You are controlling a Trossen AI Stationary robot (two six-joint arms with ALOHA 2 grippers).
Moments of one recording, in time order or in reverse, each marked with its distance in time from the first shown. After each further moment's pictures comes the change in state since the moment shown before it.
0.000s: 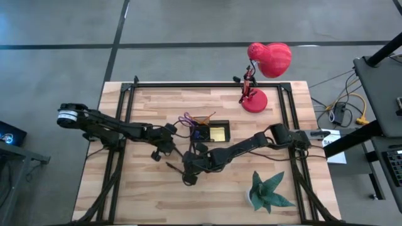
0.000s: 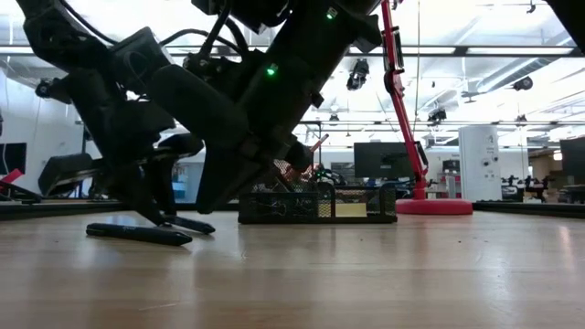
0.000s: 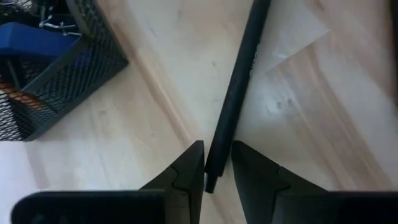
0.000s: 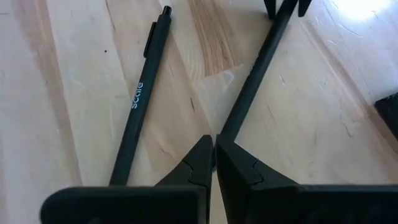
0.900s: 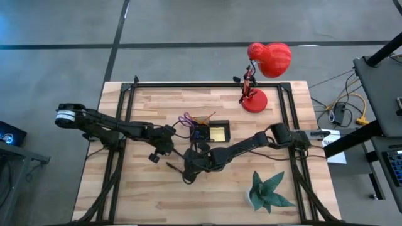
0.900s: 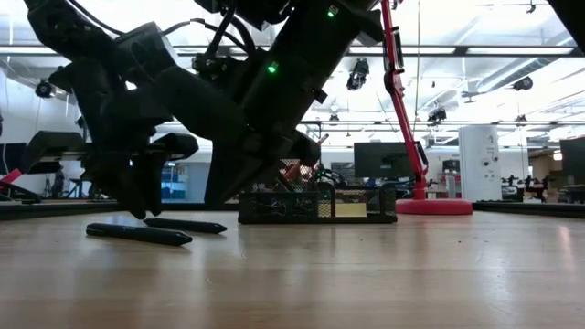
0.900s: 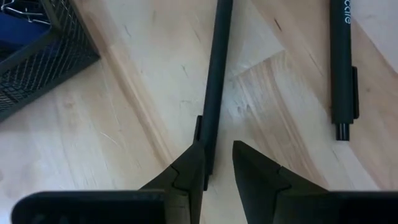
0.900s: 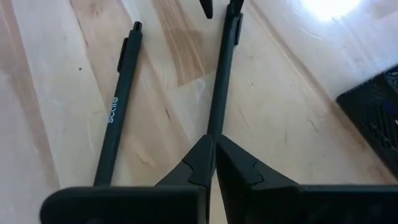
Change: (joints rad) left arm 0.000 -0.029 0.054 -0.156 0.092 -0.105; right arm -0.002 -0.011 0.000 -0.031 0.069 0.071
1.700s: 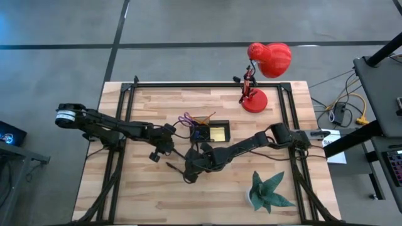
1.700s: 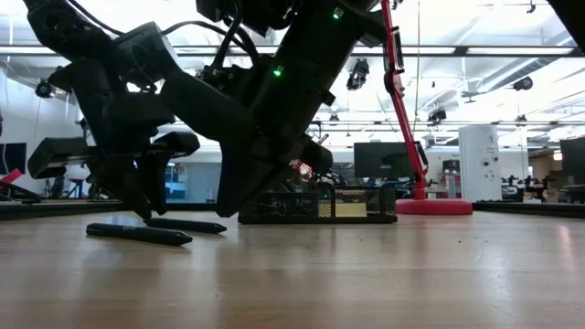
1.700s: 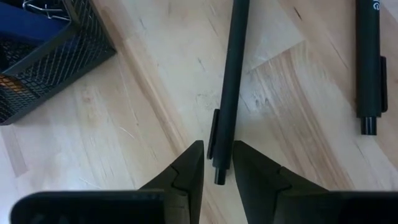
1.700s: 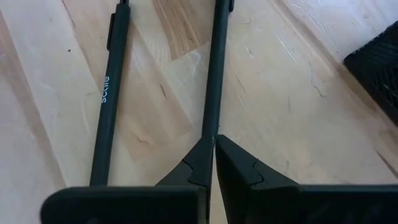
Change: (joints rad) left arm -0.001 0.001 -0.002 0.010 -0.056 0.020; right arm 0.000 0.000 0.000 -0.059 -0.051 0.097
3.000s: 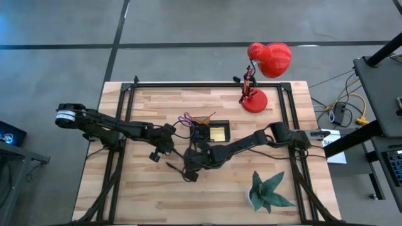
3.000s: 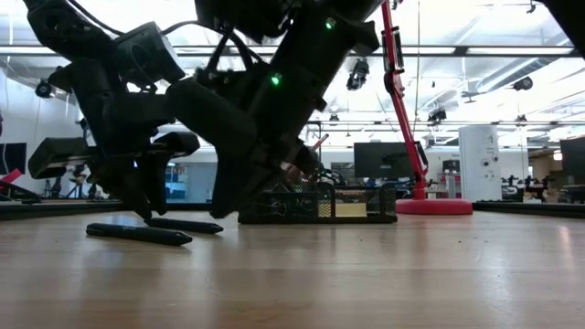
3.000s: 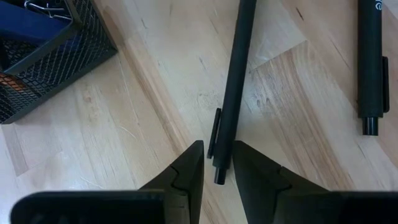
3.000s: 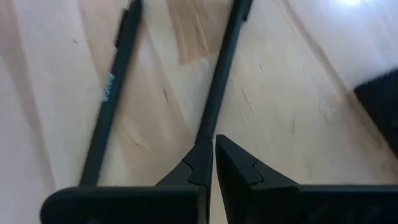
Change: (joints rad) left arm 0.001 0.000 0.000 0.001 -0.003 -0.004; right arm -0.025 0.003 -0.004 0.038 -0.044 -0.157
